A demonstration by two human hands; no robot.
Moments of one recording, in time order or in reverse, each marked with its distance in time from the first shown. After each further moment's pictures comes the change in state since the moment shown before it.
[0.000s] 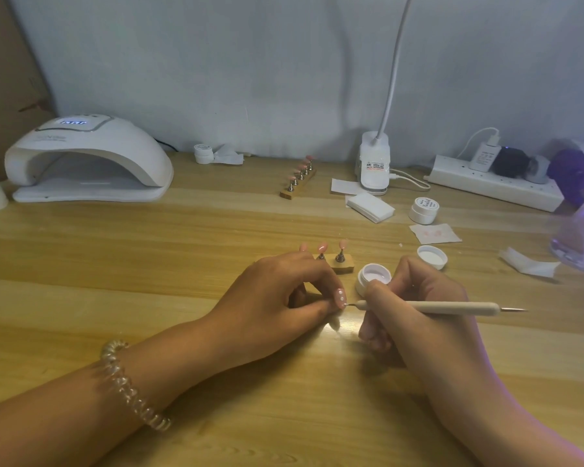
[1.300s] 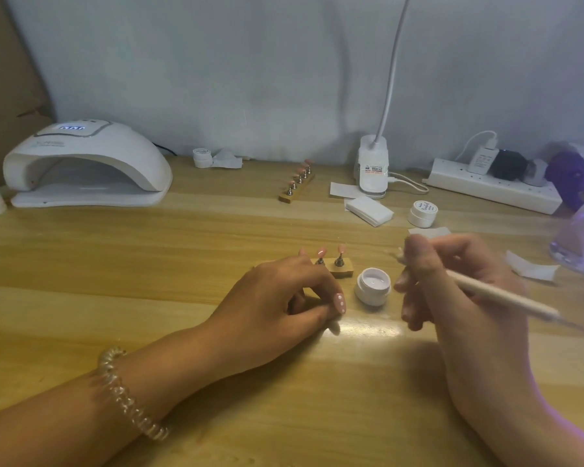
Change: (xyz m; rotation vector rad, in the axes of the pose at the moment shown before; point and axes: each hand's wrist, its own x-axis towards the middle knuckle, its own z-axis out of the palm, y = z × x) left_hand -0.001 0.002 -0.001 0.007 -0.001 -0.022; right_hand 0.005 -0.007 -0.014 0.095 0.174 -0.290
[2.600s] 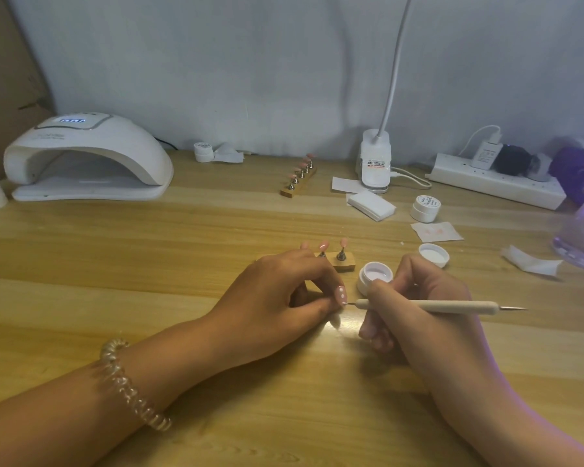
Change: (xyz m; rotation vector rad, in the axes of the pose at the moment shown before) left_hand 0.001 -0.002 0.003 -0.024 0.013 0.013; right_hand -0.009 0.002 0.013 -0.077 -0.182 0.316
